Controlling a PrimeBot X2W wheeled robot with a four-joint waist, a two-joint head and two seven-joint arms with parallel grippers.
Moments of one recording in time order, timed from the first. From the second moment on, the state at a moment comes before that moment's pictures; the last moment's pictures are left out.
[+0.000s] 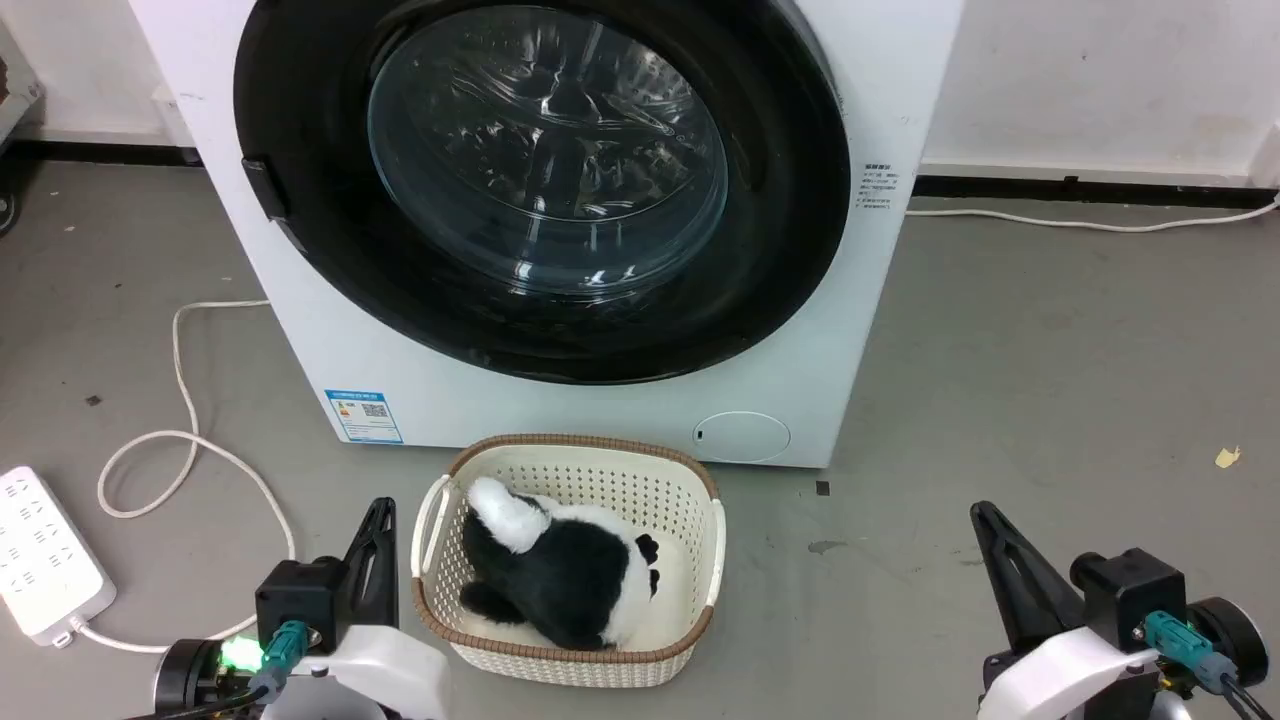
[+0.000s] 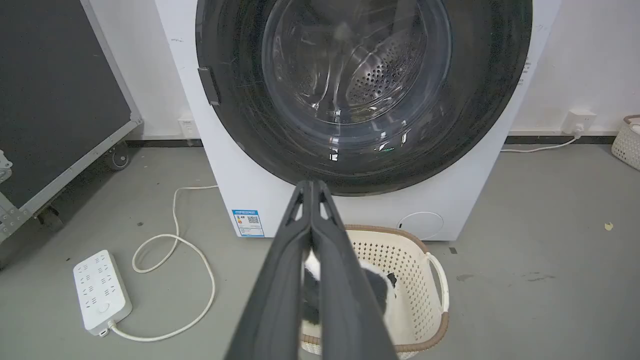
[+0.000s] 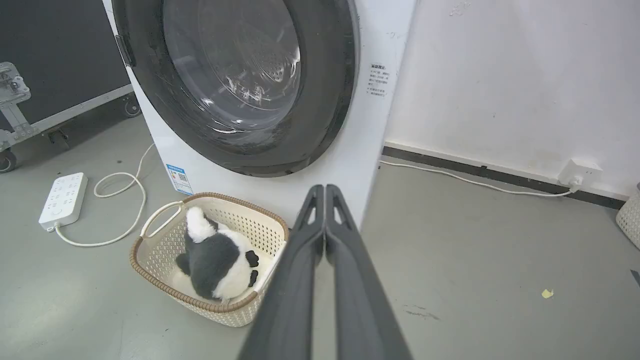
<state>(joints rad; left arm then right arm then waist) 0.00 0.05 0.00 0.00 -0.01 0.00 0.00 0.01 -0.06 0.00 0.00 0.01 0.13 0.00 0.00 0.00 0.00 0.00</state>
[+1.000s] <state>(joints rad) 0.00 0.05 0.00 0.00 -0.01 0.00 0.00 0.01 -0.06 0.00 0.00 0.01 0.13 0.00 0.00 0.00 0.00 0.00</state>
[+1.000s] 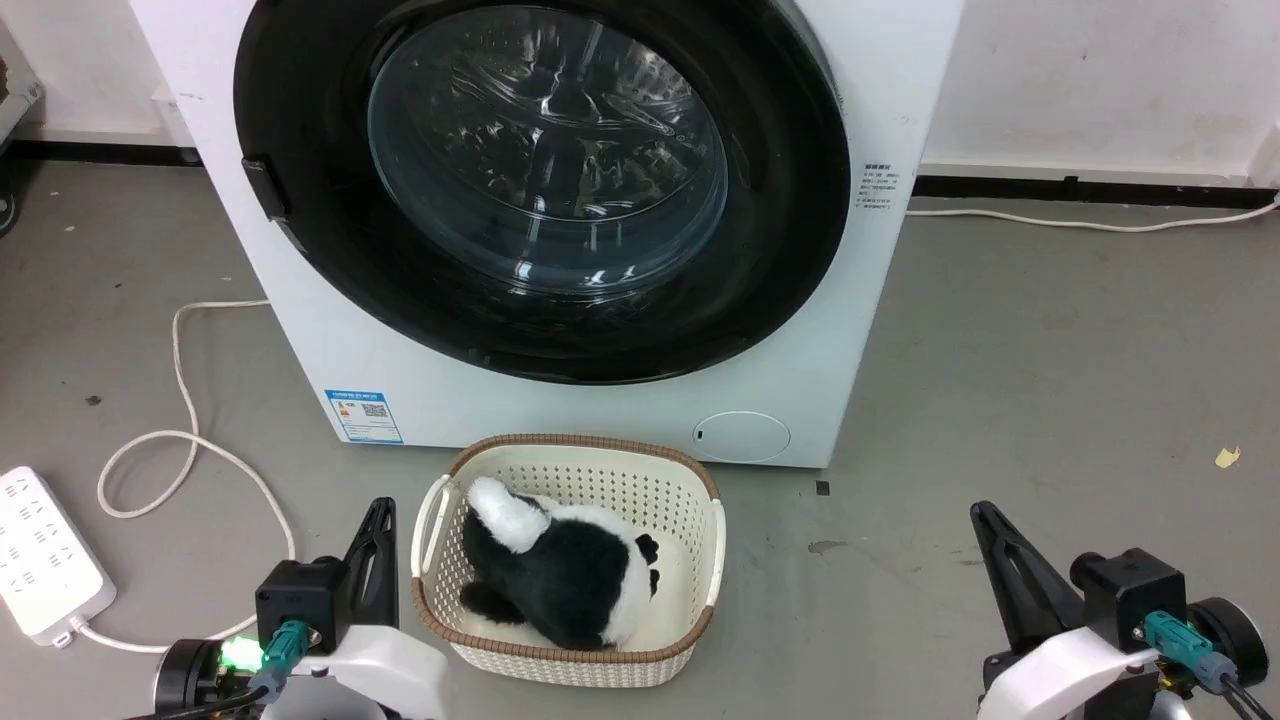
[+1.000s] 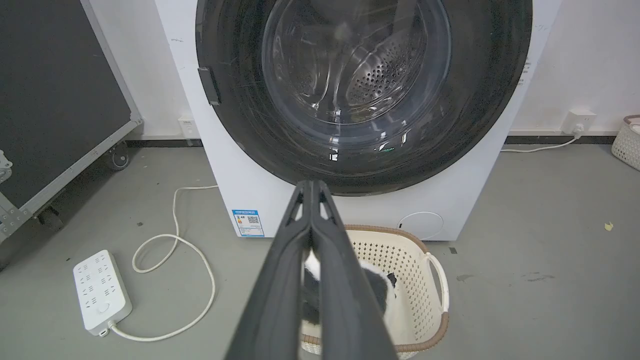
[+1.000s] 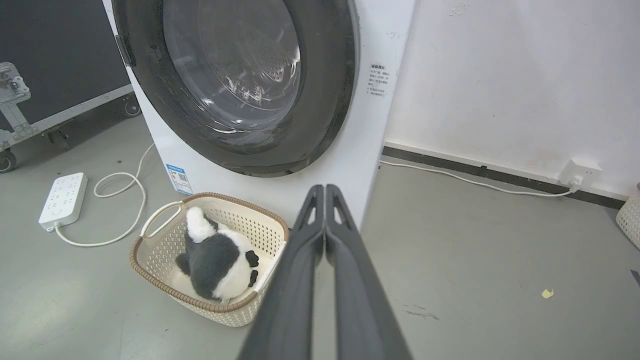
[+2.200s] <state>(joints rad) 0.00 0.05 -0.05 0.01 -0.04 0.03 -0.06 0.00 -0.10 0.00 -0.01 0.05 0.13 -0.06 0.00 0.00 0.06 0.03</state>
